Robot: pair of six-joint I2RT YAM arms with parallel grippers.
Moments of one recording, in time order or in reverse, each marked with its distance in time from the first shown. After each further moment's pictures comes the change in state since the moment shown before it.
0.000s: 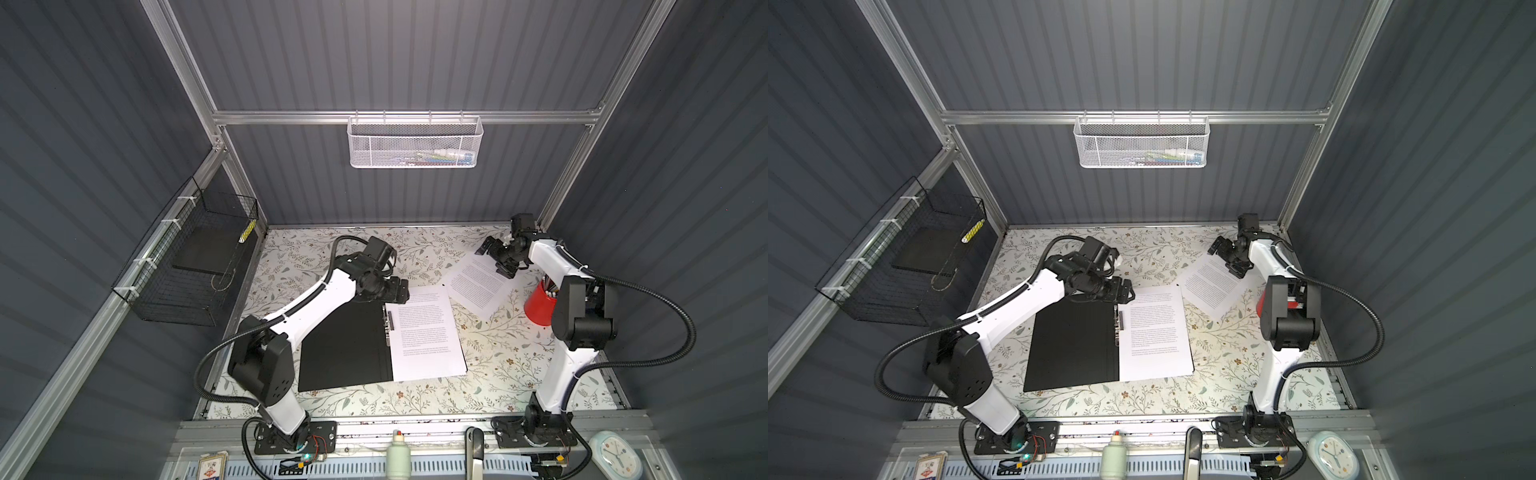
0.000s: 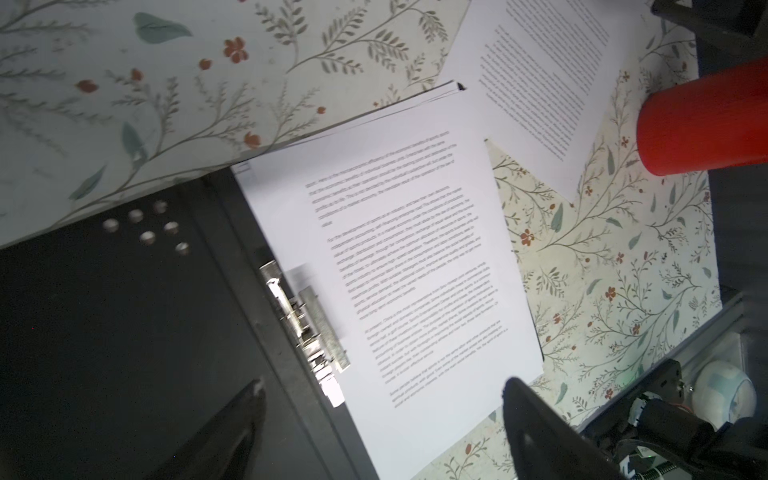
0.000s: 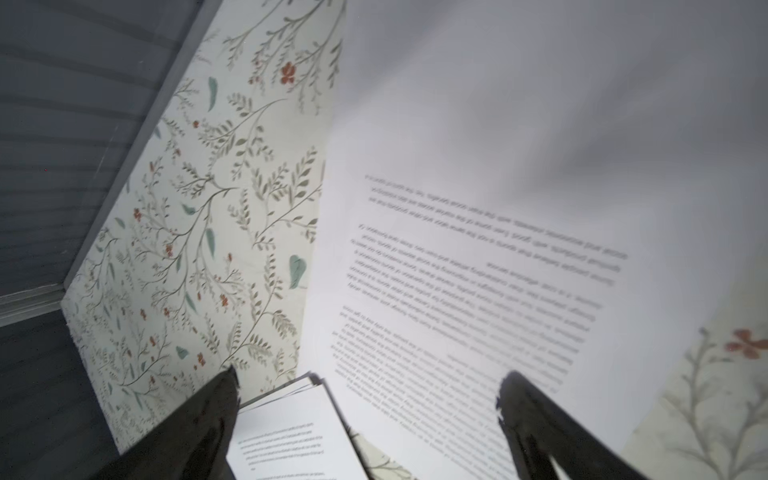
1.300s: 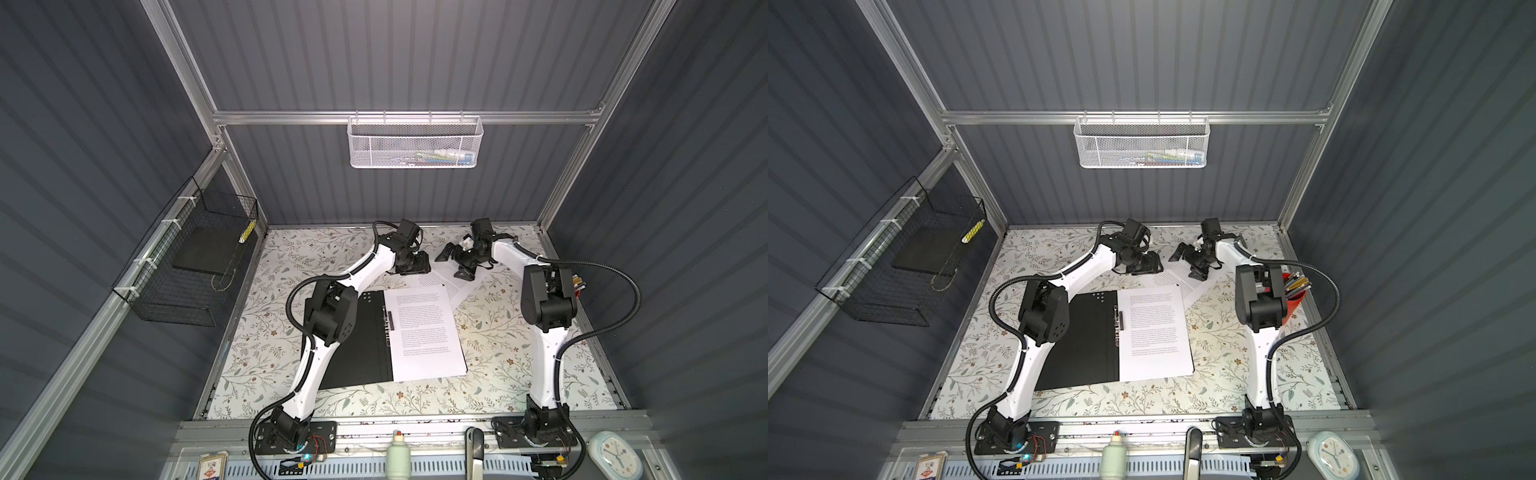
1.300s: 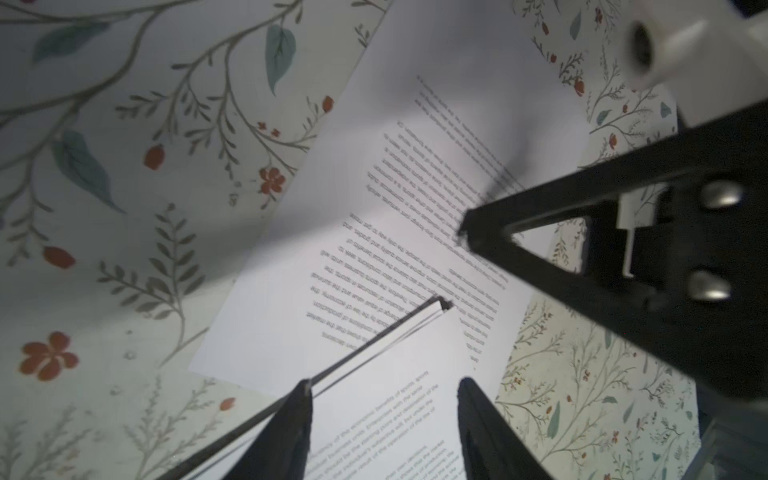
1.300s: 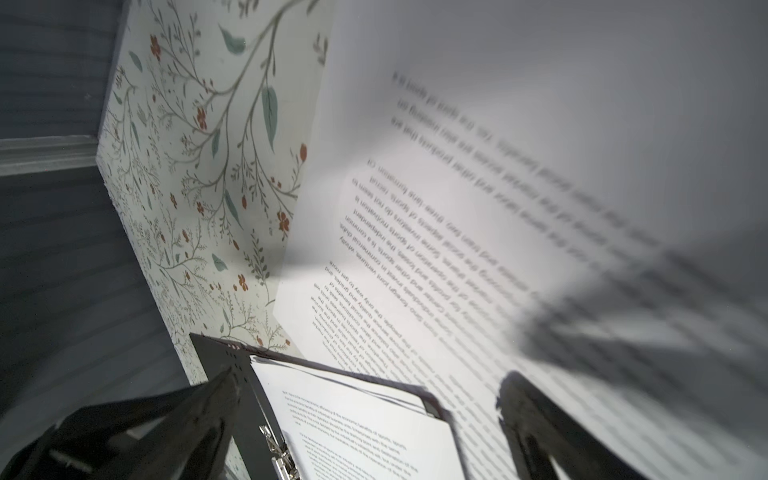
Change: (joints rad) left arm 0.074 0.672 0.665 0.072 0.081 -0.082; right arm 0.161 0.215 0.185 0.004 -0.230 -0.014
